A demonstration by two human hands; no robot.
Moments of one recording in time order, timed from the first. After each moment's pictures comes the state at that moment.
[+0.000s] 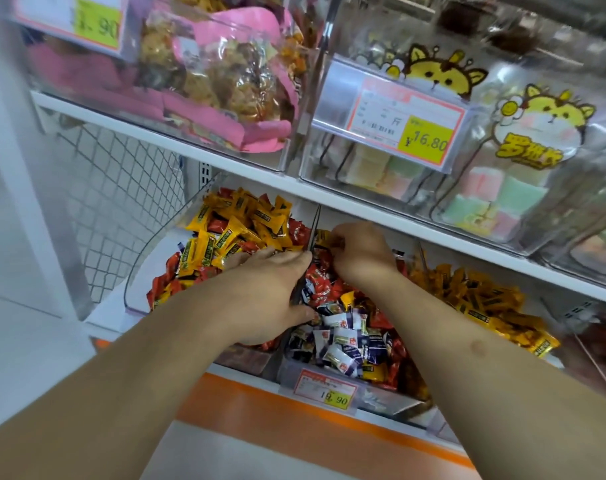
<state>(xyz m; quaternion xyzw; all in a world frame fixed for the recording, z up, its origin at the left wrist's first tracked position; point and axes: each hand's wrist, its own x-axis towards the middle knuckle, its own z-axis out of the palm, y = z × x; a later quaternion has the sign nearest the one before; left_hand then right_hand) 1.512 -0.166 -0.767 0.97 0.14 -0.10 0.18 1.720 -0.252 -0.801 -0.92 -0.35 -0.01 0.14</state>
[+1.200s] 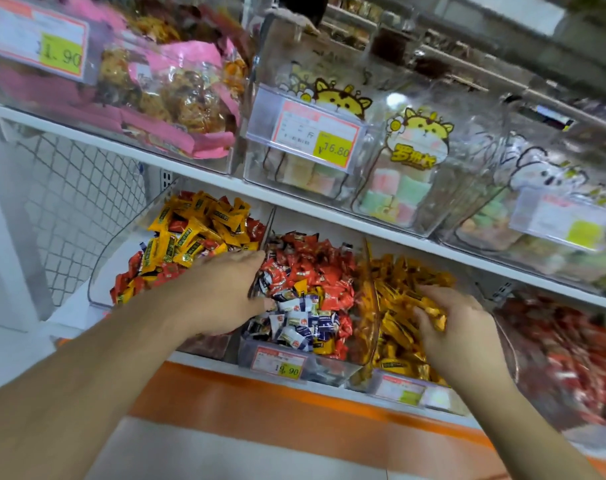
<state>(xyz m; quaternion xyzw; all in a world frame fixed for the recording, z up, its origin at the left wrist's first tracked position) 1.502 -0.186 -0.764 0.97 0.15 -0.06 0.19 1.658 -0.489 -0.763 -0.93 -0.28 -0.20 0.14</state>
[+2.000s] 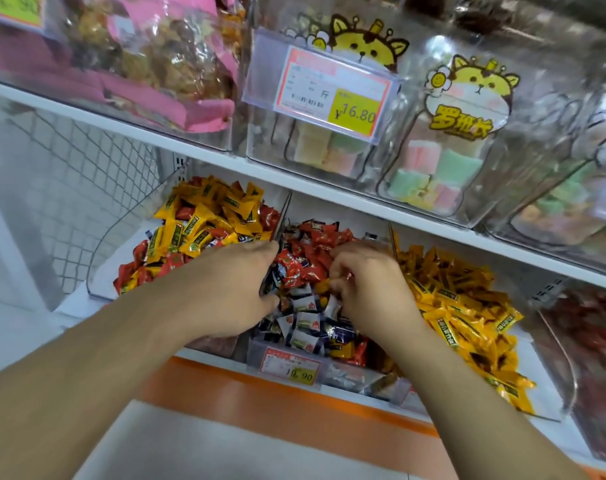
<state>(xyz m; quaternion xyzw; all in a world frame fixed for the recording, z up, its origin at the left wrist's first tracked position) 1.512 -0.189 -0.768 0.97 0.16 -0.04 0.16 1.670 -0.363 -0.789 -0.86 -0.47 -0.10 0.14</state>
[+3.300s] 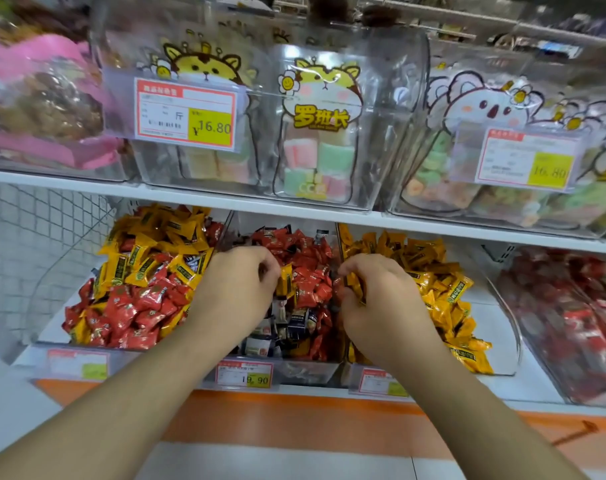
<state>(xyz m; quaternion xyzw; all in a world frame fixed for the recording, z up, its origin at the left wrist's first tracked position) 1.574 -0.253 -0.784 0.91 0.21 0.22 0.27 1.651 -0.450 -0.769 -0.90 -0.35 -0.09 0.25</state>
